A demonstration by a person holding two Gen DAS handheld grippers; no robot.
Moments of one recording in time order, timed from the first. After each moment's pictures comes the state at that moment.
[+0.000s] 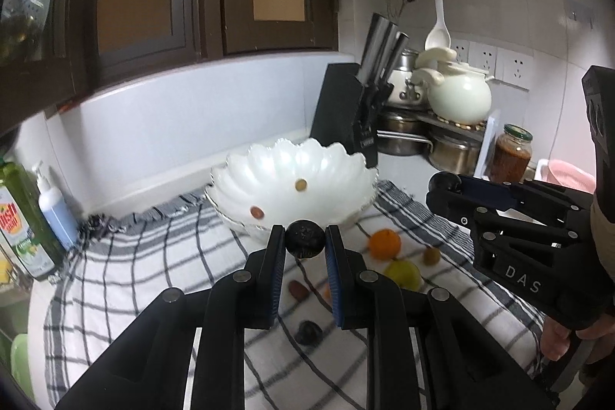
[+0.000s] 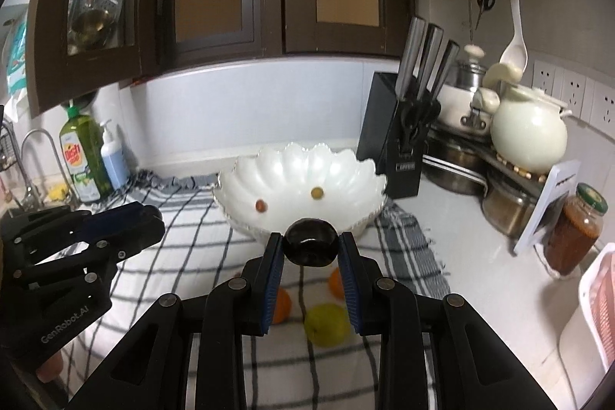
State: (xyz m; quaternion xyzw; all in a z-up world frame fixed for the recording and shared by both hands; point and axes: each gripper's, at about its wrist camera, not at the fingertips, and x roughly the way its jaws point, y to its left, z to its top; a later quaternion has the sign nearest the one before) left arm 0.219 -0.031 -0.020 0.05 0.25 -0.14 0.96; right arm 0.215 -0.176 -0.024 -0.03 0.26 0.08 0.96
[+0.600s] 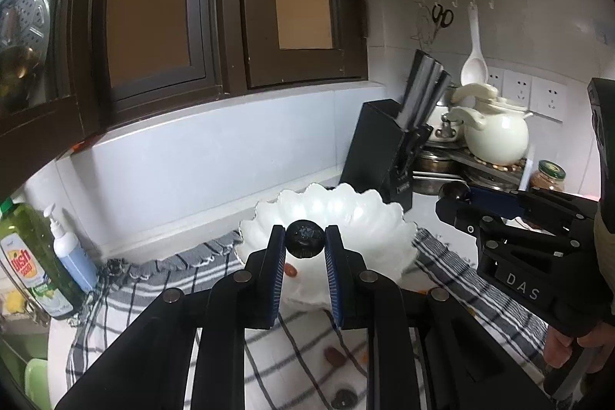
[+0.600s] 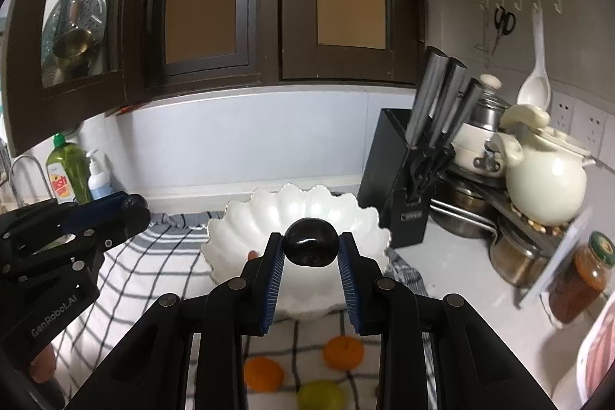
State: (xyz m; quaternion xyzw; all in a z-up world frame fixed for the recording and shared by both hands) left arm 0.281 -0.025 0.020 0.05 0.22 -0.10 0.97; right arm 0.285 -0.167 0.011 -0.03 0.24 0.09 0.97
